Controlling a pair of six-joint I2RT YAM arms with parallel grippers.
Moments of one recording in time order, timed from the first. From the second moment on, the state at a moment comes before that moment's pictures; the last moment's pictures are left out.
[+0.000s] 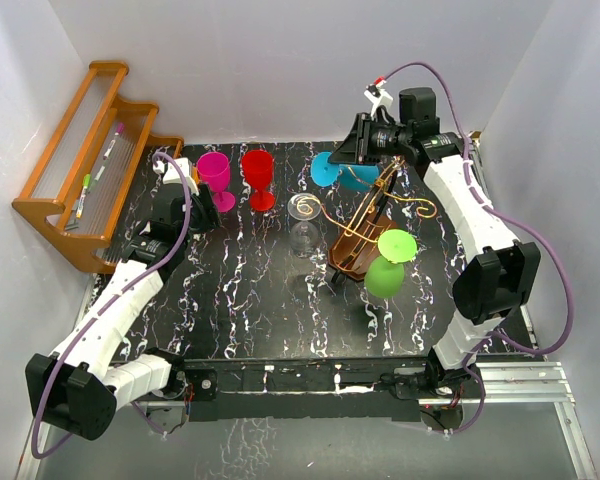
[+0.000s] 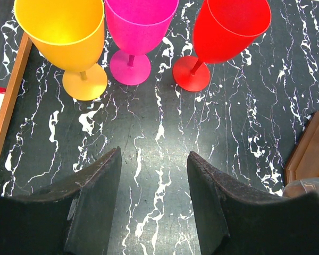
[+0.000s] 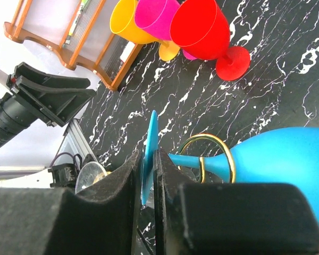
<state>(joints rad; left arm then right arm) -0.32 1.09 0.93 -0.33 -0.24 -0.32 0.23 1.73 1.77 -0.53 -0.79 0.39</state>
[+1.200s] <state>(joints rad) -0.32 1.09 0.93 -0.33 -0.24 -0.32 0.23 1.65 1.64 -0.42 -0.59 0.53</state>
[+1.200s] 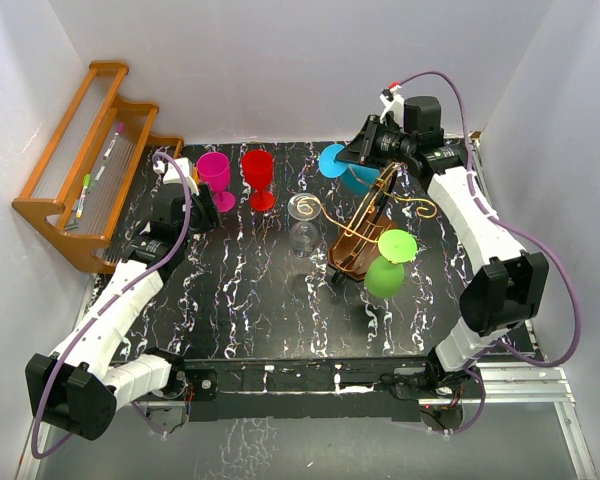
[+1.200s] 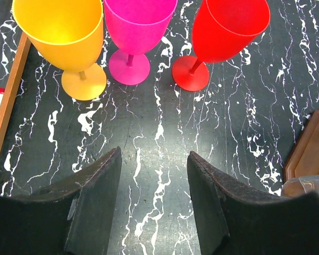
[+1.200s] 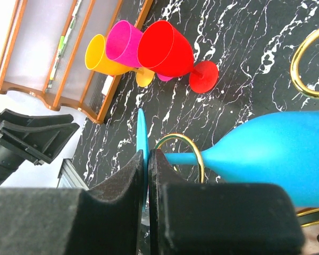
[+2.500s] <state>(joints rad) -0.32 1.01 0.93 -0.36 -0.25 -0.39 0.48 1.87 2.02 -0.47 -0.64 0.34</state>
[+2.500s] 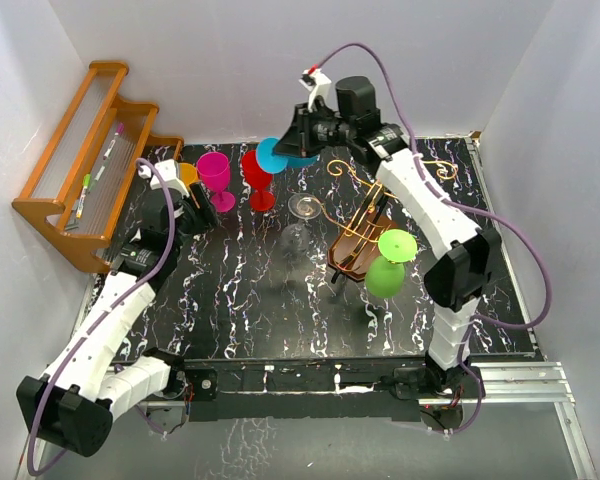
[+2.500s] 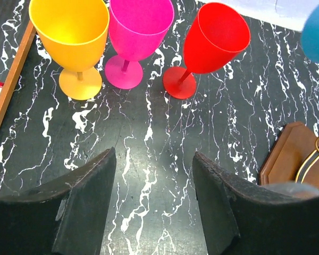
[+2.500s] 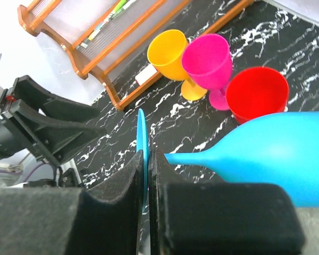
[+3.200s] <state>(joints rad) -0.32 0.87 1.29 -0.65 -0.40 -0.49 0.88 1.29 1.24 -0.13 -0.38 -0.25</state>
